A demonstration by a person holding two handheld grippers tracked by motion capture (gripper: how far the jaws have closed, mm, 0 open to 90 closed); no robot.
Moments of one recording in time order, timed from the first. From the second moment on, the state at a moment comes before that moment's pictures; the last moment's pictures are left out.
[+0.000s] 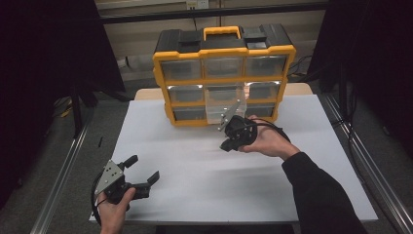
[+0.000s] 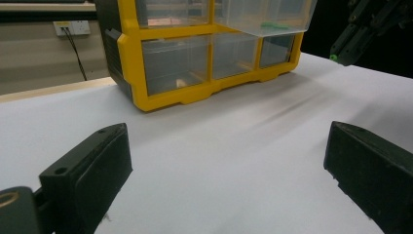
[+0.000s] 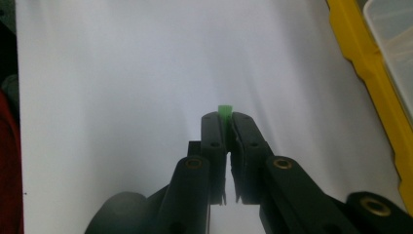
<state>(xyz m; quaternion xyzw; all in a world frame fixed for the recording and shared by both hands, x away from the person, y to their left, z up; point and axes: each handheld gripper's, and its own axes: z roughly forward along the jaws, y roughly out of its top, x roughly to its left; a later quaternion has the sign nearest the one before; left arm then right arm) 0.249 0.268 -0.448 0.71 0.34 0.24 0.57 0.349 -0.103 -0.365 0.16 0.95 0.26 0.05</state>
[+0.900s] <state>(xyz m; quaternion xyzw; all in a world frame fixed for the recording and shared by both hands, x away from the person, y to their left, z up) 0.250 0.268 -0.448 0.71 0.34 0.24 0.57 0.347 -0.108 -0.324 0.14 0.93 0.33 0.08</state>
